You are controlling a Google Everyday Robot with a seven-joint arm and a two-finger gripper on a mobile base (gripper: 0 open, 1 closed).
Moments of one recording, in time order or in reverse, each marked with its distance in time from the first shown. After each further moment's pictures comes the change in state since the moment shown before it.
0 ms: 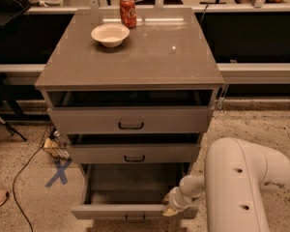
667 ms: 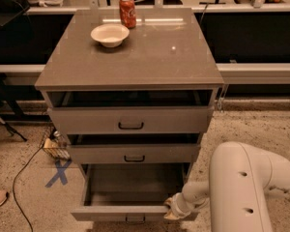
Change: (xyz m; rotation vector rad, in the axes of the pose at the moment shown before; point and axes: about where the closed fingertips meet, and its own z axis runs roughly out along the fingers) arm 0.015 0.022 0.006 -0.014 -0.006 0.028
